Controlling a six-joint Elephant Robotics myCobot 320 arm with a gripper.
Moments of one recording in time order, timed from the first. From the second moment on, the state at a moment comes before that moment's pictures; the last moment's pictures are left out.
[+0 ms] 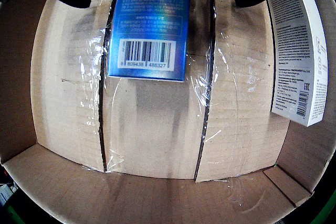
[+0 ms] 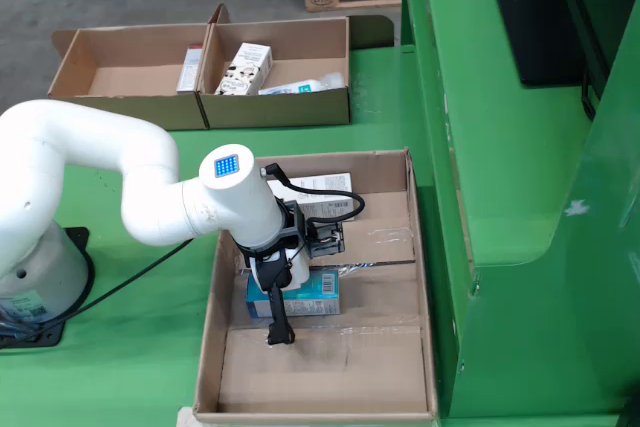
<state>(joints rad) 0.11 -0.83 -1.21 0.70 1.61 0.06</state>
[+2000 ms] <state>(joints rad) 0.11 -0.83 -1.21 0.71 1.62 0.07</state>
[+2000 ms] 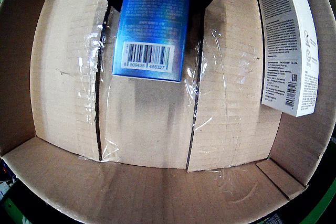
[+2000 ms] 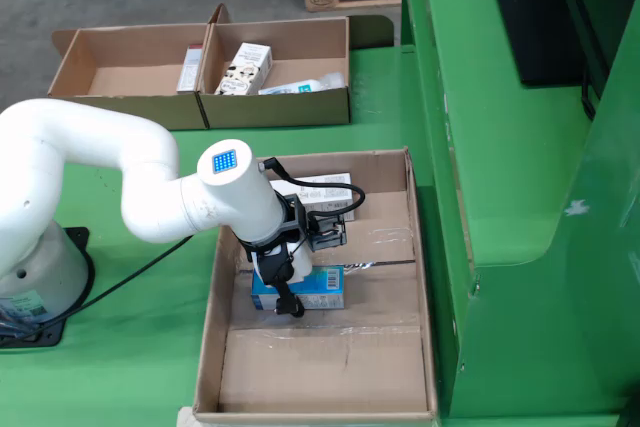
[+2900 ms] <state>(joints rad) 0.16 -0.63 -1.37 0.75 1.58 0.08</state>
